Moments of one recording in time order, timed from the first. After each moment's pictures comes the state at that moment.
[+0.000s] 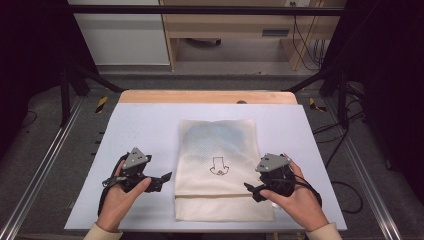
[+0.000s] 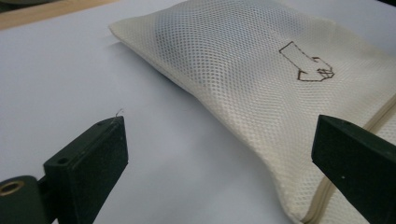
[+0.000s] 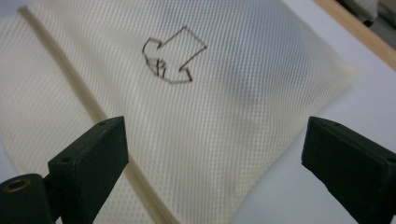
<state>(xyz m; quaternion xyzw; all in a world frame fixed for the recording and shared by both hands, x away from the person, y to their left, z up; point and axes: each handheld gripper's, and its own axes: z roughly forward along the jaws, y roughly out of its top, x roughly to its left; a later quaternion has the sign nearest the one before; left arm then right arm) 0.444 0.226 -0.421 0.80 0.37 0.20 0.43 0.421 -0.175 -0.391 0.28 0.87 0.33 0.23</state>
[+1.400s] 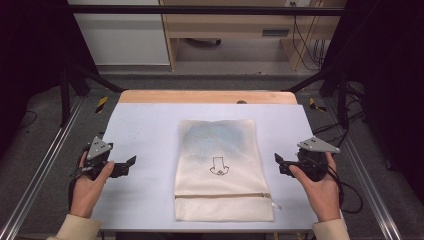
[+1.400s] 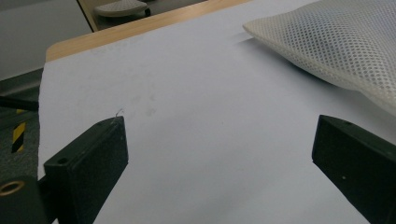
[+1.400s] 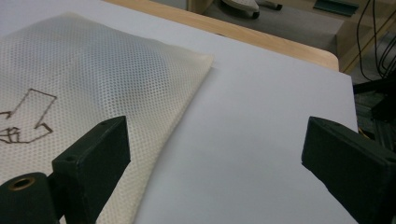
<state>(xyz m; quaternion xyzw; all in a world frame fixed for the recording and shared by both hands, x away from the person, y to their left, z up) 0.471 0.320 -0.426 0.76 0.43 0.28 0.40 0.444 -0.259 -0.388 0.48 0.73 0.38 0.31</state>
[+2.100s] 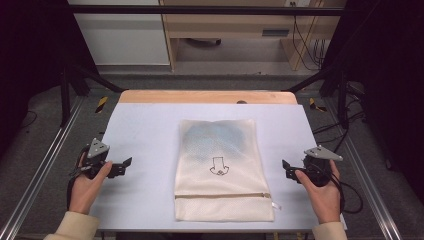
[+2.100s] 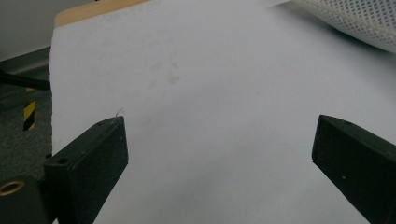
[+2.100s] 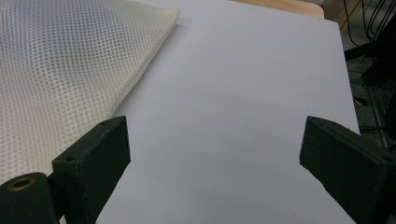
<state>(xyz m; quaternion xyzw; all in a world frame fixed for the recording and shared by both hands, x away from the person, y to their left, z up) 0.486 0.341 -0.450 0.77 0.45 0.28 0.37 0.450 -0.287 -0.436 0.53 0.71 0.36 0.29</state>
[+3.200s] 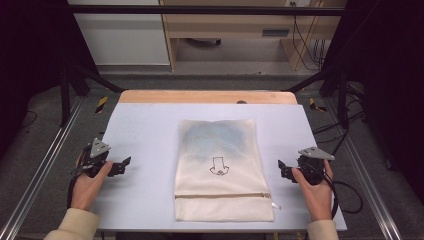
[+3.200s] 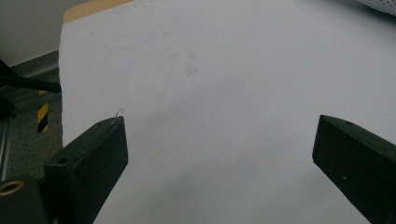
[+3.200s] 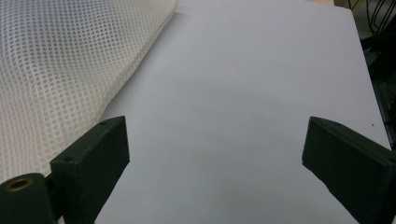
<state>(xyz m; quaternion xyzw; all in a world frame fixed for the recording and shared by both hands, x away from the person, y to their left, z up) 0.496 0.347 -0.465 0.77 0.44 0.30 0.35 0.460 -0.279 -0.454 0.53 0.71 0.36 0.29</state>
